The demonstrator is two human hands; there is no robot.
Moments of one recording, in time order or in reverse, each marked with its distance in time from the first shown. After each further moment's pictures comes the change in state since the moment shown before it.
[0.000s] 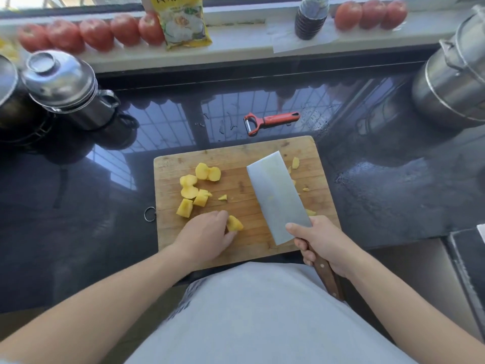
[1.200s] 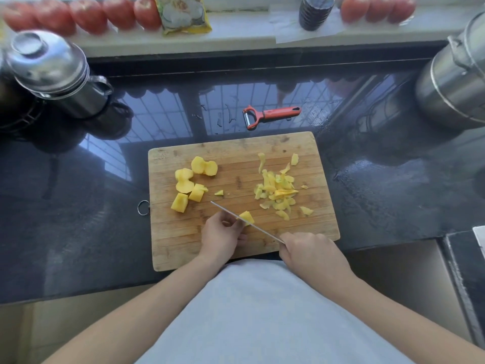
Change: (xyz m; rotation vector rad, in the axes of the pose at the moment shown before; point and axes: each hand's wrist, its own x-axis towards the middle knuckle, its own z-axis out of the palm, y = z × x) left_hand 0.010 0.054 0.035 -1.341 0.224 -0.619; right_hand -0.008 0.029 0.021 -1.475 0.336 -0.540
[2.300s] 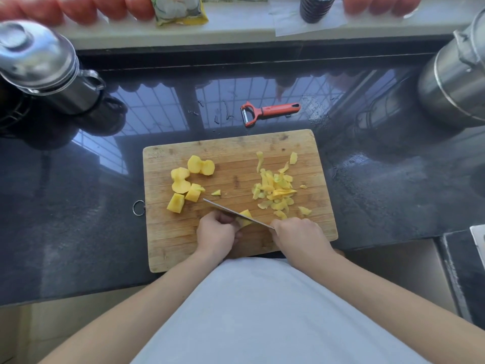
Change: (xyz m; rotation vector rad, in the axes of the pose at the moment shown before) left_hand 0.011 0.003 0.001 -0.038 0.032 -0.119; right_hand 0.044 0.002 0.004 -0.010 -0.168 0.029
